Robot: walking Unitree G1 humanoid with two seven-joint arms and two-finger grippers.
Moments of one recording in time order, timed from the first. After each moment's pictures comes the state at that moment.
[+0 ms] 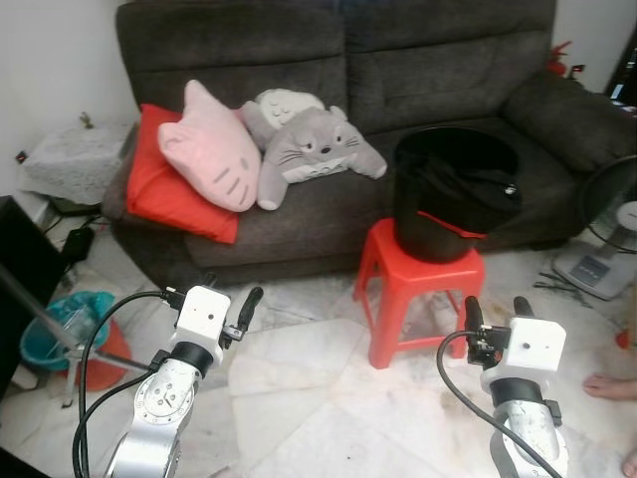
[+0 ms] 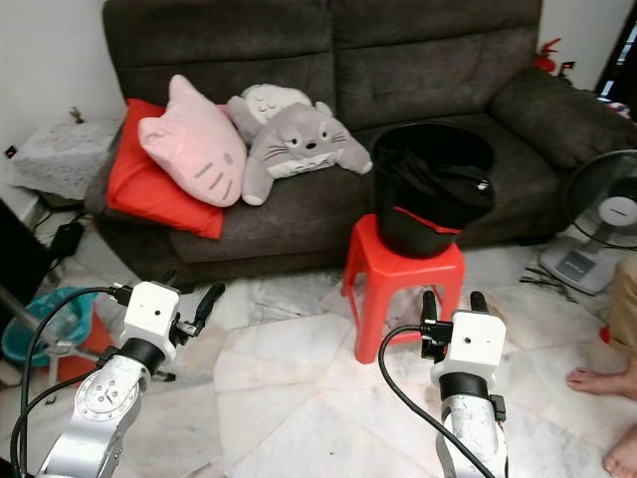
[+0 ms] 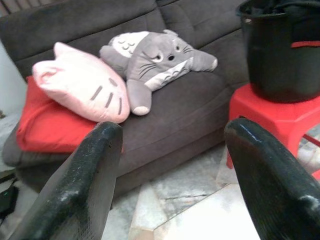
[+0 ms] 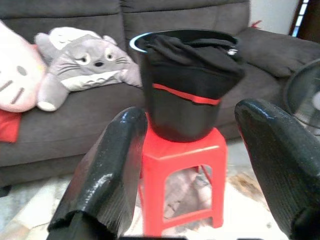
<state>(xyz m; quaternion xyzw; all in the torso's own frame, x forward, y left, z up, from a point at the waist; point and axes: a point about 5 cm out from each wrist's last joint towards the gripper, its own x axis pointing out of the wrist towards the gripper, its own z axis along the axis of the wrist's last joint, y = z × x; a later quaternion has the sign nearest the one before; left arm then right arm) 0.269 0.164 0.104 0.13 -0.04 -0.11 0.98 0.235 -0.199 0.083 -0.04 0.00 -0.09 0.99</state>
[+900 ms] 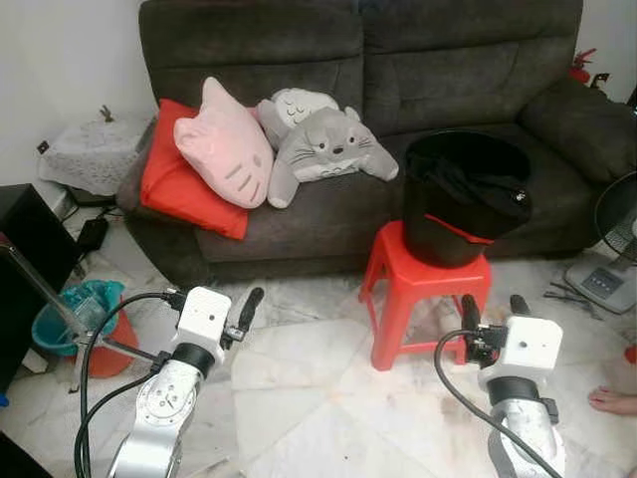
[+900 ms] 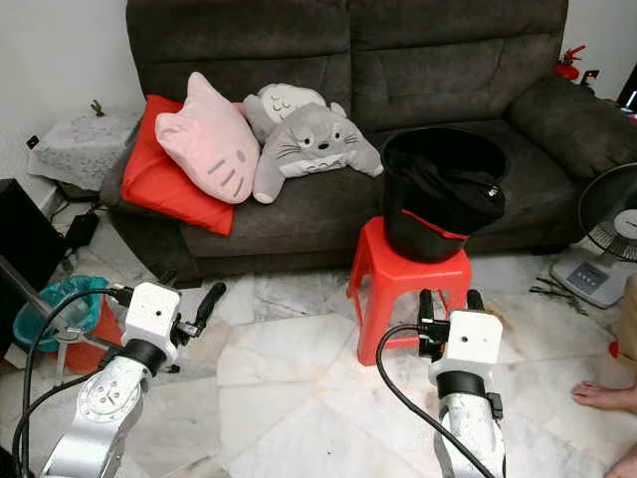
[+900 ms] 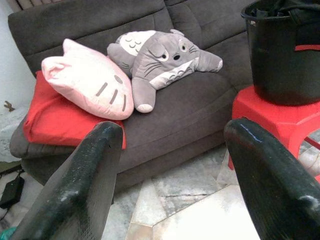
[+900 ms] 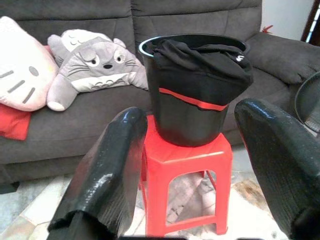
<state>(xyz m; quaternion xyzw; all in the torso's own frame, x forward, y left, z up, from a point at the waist) 0.268 0.163 0.102 0.13 -0.04 -0.11 0.98 0.236 -0.198 0.083 -0.04 0.00 -0.09 1.00</state>
